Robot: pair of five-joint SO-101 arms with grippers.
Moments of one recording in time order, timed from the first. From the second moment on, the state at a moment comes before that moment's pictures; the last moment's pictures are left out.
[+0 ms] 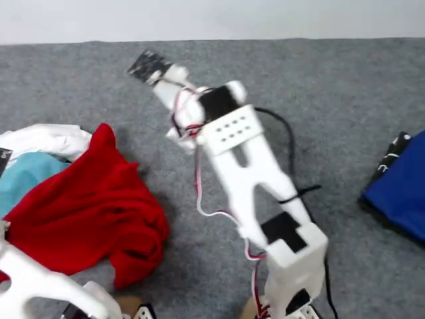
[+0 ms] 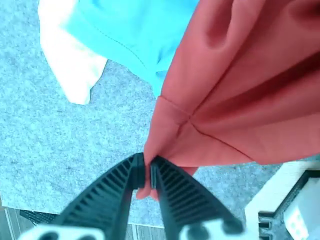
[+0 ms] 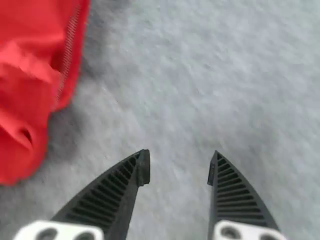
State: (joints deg) left arm -61.3 -34.5 18.7 99.3 -56.1; right arm -35.7 20.6 -35.5 87.2 23.7
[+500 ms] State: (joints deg) left arm -61.3 -34.6 20.4 99.3 -56.1; right arm -48.8 29.9 -35.5 83.9 38.4
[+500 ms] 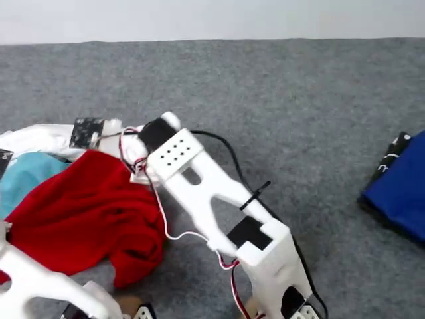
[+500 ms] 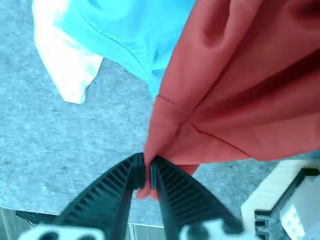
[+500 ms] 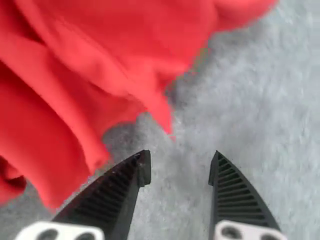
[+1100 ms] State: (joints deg) left arm -61.5 -34.9 25.5 98.0 -56.1; right arm -50.1 39.1 -35.5 72.9 41.5
